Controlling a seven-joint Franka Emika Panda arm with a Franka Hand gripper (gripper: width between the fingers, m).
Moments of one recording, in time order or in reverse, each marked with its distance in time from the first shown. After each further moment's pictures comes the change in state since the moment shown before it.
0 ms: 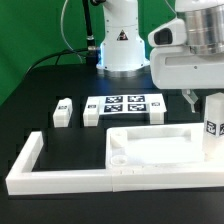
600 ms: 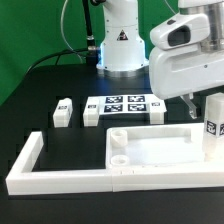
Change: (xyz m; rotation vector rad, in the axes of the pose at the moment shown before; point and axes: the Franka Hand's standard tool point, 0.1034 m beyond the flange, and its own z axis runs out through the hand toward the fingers) arm 0.011 0.004 -0.007 -0.062 0.062 -0.714
